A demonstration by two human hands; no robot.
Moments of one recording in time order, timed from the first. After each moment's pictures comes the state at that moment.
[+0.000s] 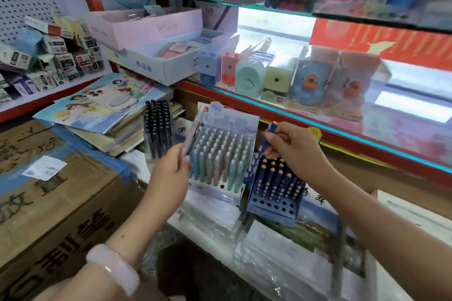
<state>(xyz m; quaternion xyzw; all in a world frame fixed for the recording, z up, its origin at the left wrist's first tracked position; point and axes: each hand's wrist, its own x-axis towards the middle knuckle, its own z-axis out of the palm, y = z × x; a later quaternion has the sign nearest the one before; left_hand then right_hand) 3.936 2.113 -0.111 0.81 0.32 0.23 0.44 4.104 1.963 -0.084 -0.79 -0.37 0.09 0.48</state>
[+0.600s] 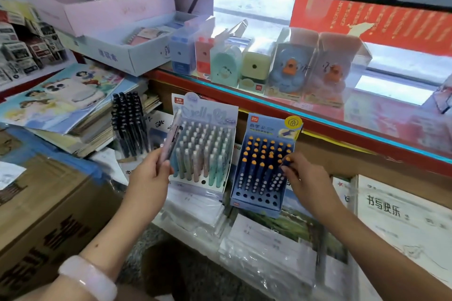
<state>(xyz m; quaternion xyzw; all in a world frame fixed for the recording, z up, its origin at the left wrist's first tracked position) 3.950 2.117 -0.140 0.79 0.32 0.22 0.48 4.119 1.895 -0.156 -0.90 -0.34 -0.04 0.27</state>
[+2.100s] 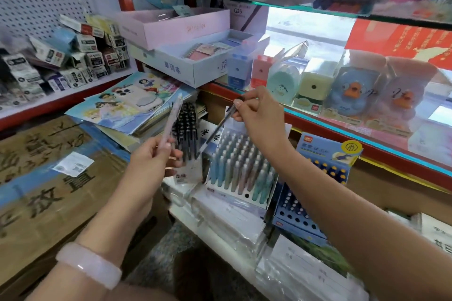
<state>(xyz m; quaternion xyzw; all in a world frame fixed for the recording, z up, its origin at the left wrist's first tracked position) 3.909 2.178 -0.096 0.61 0.40 0.31 0.61 4.078 2.092 -0.068 -0.73 -0.37 0.04 0.57</state>
